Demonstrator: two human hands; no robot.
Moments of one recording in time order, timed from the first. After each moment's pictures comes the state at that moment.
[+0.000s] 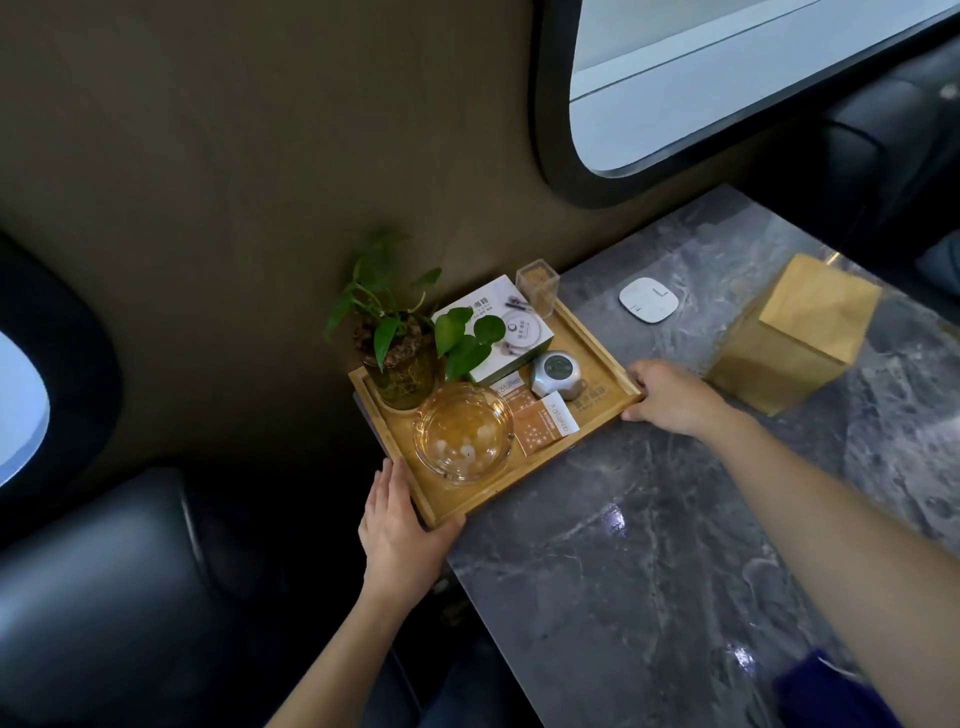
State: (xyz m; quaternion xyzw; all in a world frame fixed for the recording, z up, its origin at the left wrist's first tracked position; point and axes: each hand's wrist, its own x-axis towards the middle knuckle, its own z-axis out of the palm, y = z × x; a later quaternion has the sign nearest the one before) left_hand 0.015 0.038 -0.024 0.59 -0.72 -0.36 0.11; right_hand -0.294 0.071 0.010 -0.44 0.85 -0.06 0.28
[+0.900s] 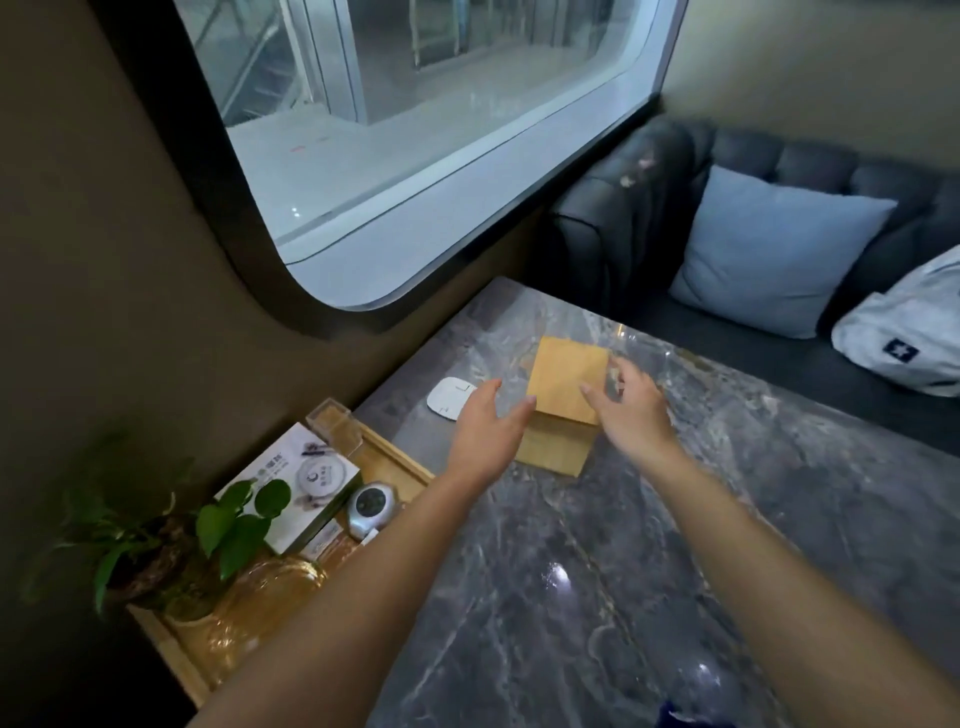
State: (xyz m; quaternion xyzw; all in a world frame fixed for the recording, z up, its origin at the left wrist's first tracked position) left_hand -0.288 0.043 0.069 0.30 -0.78 -0.54 0.09; right_hand -0.393 0.159 0.072 -0.14 0.90 -0.41 0.09
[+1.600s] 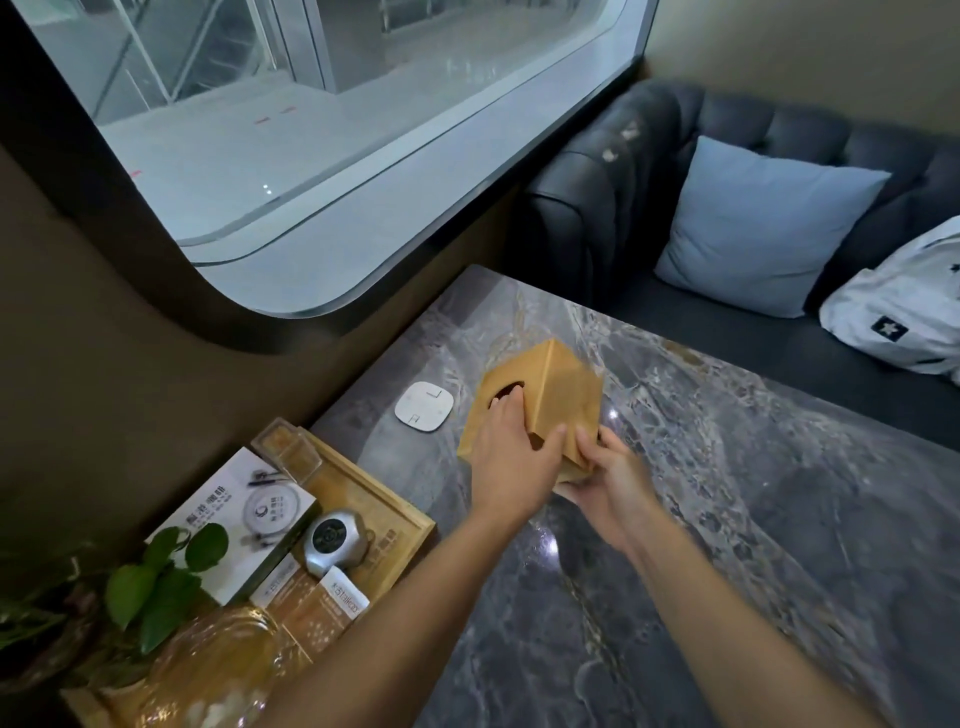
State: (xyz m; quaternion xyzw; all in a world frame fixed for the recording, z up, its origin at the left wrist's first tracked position) left_hand -0.330 0.075 0.037 0.28 -0.83 -0.47 0.11; right_hand -0.388 0.176 0.018 0.04 0.51 -0.77 0.37
